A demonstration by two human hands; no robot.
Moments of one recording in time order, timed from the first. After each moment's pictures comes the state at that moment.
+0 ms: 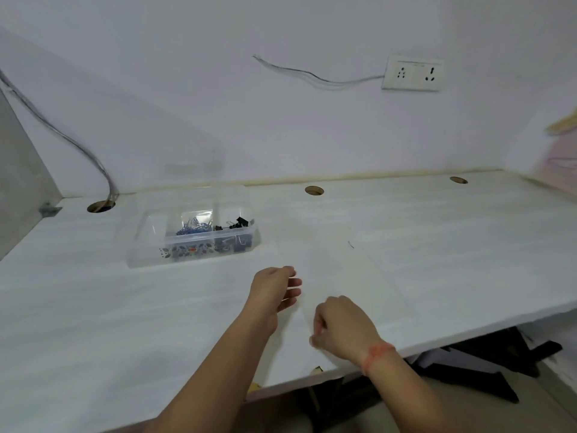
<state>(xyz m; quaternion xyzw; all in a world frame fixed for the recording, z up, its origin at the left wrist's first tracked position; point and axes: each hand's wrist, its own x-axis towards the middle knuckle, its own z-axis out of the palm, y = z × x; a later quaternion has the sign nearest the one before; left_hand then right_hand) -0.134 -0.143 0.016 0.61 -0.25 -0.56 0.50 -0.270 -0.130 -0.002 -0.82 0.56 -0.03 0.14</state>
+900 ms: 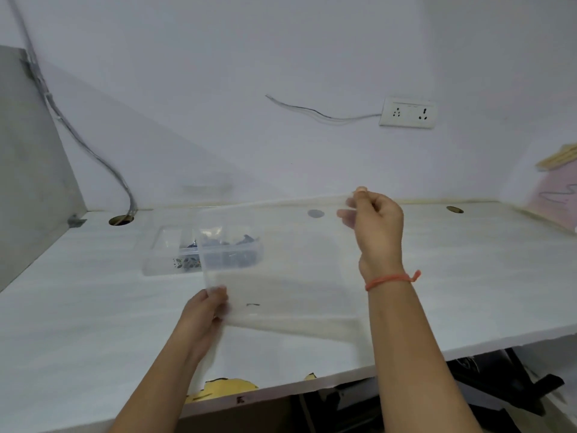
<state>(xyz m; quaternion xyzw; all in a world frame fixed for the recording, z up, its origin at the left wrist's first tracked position) -0.041 -0.099 -0.015 0.54 -0.21 -0.52 0.64 -0.264 -0.150 0.149 -0.48 0.44 -0.65 0.38</state>
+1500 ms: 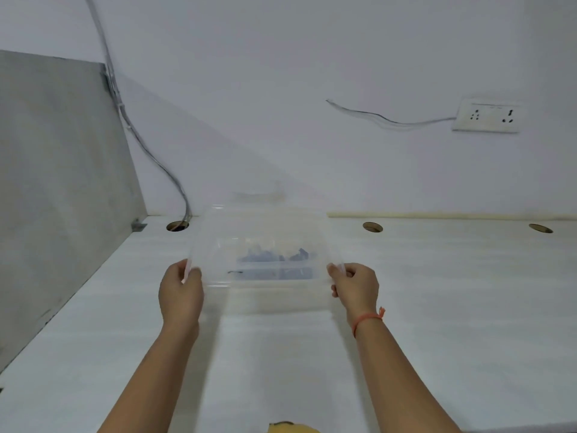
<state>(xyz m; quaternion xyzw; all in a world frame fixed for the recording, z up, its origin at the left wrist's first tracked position) 0.069 -0.101 0.028 0.68 -0.21 -0.16 0.68 -0.155 -0.211 0.024 -0.56 0.58 -0.46 0.37</state>
